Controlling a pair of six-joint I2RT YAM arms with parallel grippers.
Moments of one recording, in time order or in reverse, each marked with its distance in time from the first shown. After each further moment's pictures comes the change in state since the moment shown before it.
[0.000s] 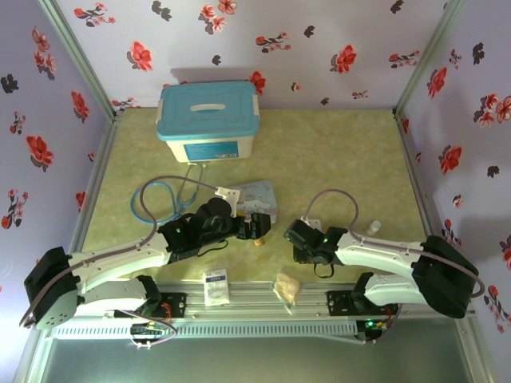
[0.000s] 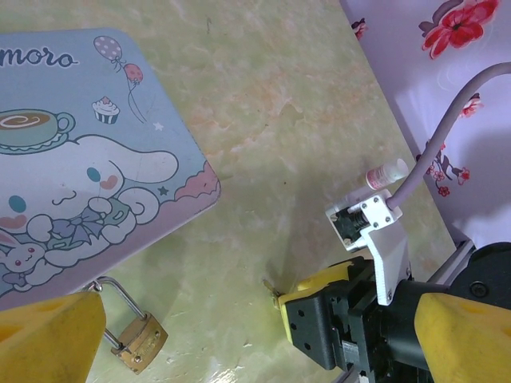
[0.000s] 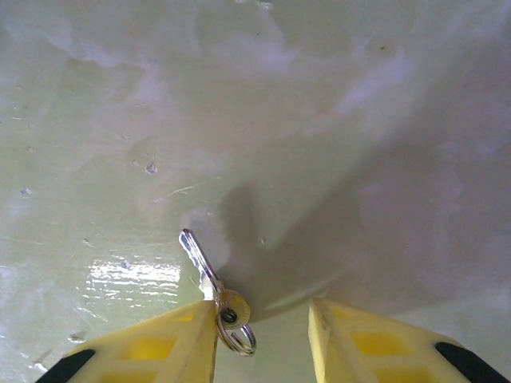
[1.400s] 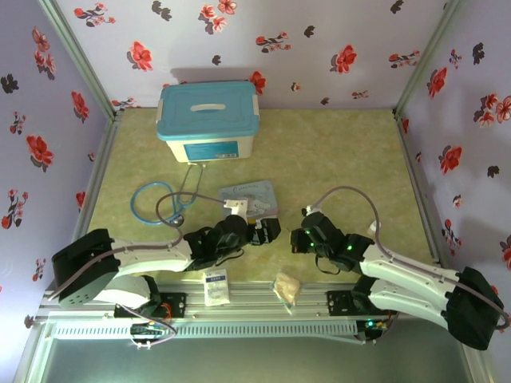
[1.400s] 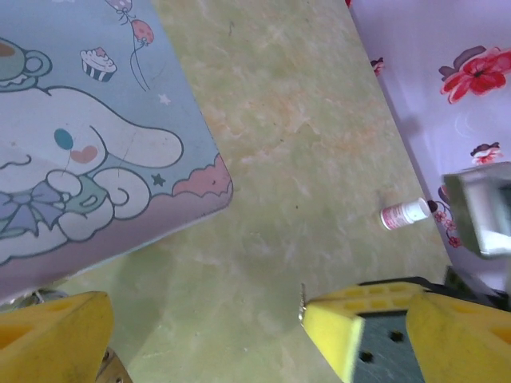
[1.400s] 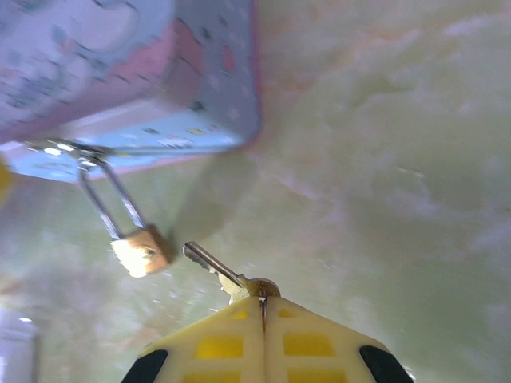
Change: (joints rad) left arm -0.112 0.235 -0.102 0.382 -0.206 -0.164; right arm -0.094 -0.305 -0.100 0.282 -0.125 -0.122
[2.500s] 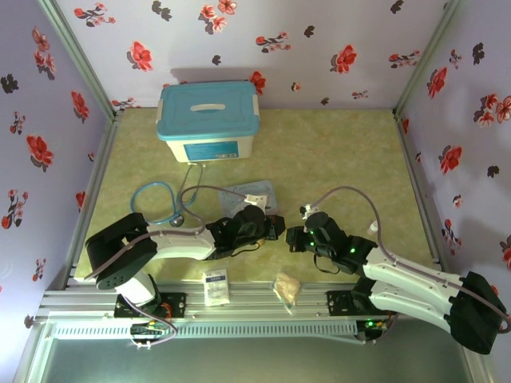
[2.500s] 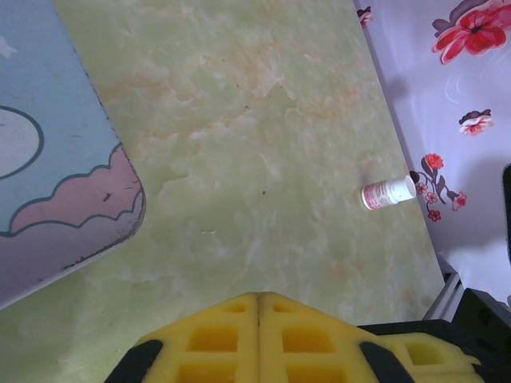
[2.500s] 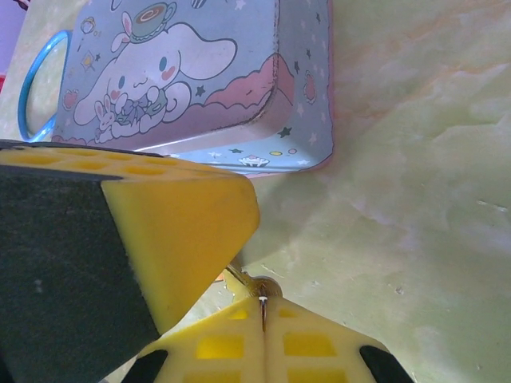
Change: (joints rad) left arm 0.034 0.233 0.154 0.058 0.179 -0.022; right arm 0.000 -0.036 -0.030 0.105 -0.062 -0.018
